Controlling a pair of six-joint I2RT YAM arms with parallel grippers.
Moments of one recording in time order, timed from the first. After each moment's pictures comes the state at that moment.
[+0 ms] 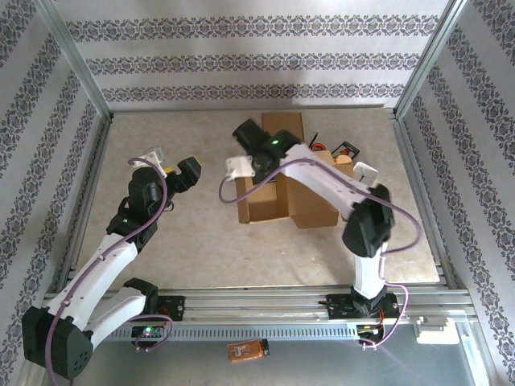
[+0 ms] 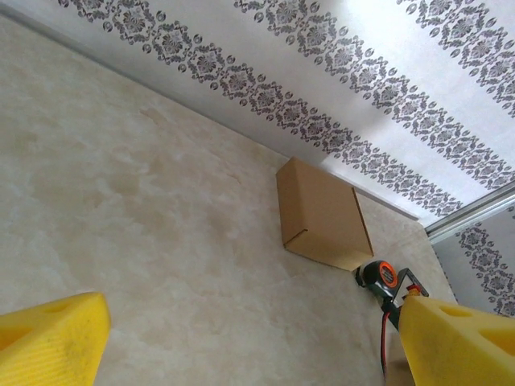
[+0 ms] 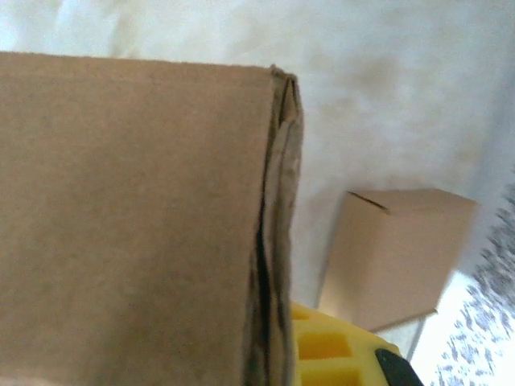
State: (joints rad) left arm -0.29 0.91 0.68 -0.07 -0.08 -0.66; right arm 0.76 1.96 1.85 -1.06 0.21 -1.05
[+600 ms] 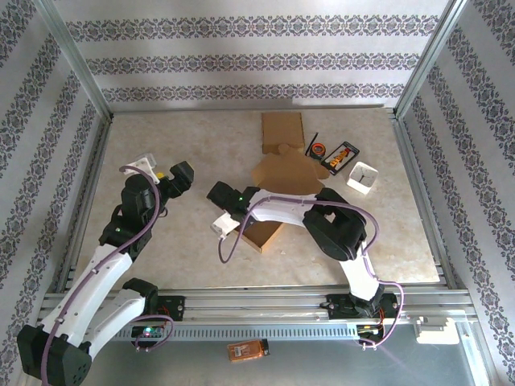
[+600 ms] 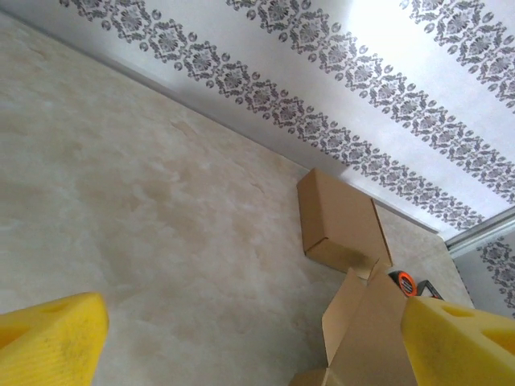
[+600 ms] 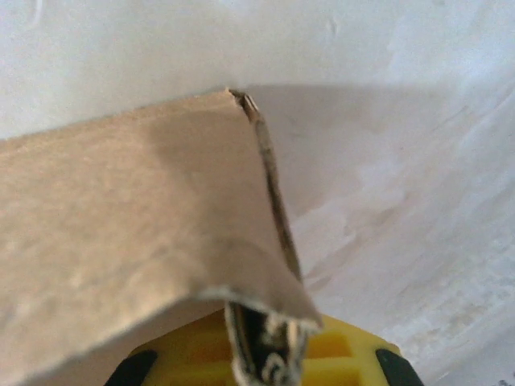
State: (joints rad) left arm -0.28 0.81 0.67 -0.16 -0.14 -0.65; right arm 0.97 2.07 1.43 -0.55 0.30 -1.39
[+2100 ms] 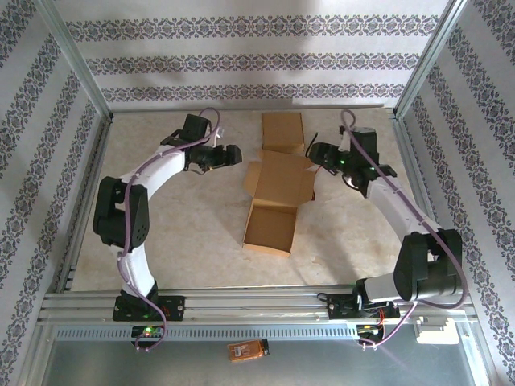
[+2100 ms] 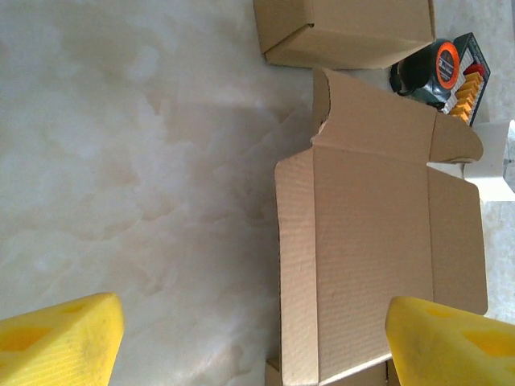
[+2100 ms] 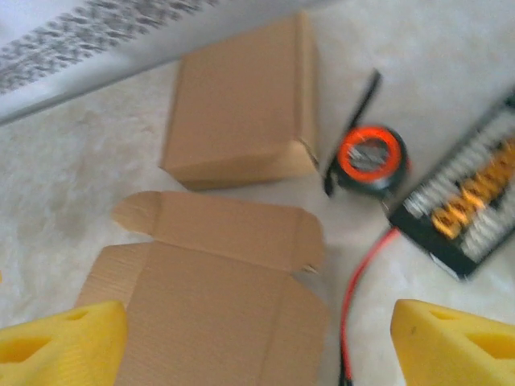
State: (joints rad) left arm -0.26 1.89 1.46 -0.50 0.46 -0.41; right arm 0.09 1.42 0.99 -0.24 -0.28 0.44
